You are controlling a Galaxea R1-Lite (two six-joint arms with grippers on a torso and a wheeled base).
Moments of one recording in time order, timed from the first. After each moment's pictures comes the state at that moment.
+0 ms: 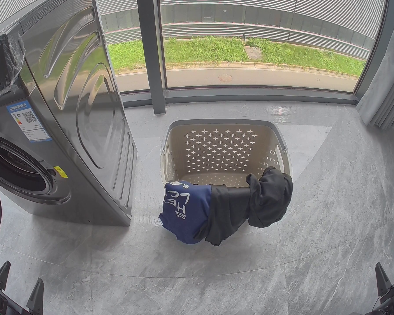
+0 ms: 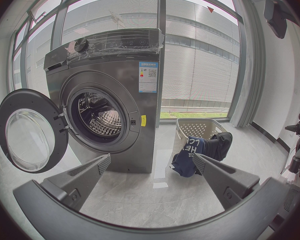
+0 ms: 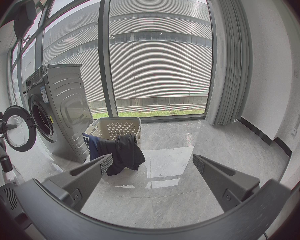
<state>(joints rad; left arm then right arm) -0.01 0.02 -0.02 0.00 -0.01 -0.03 0.01 0.02 -0.02 0.00 0.00 0.02</state>
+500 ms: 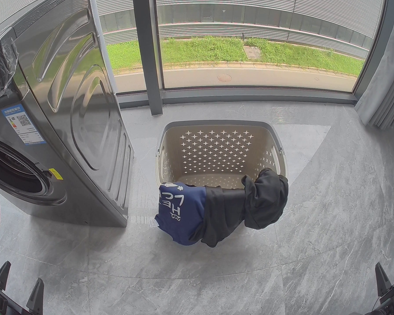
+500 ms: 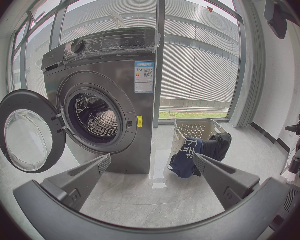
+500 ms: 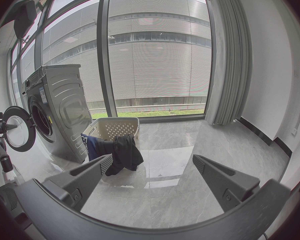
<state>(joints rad) -0.01 0.02 -0.02 0.00 -0.01 -0.04 0.01 0.02 -0.02 0.00 0.00 0.02</state>
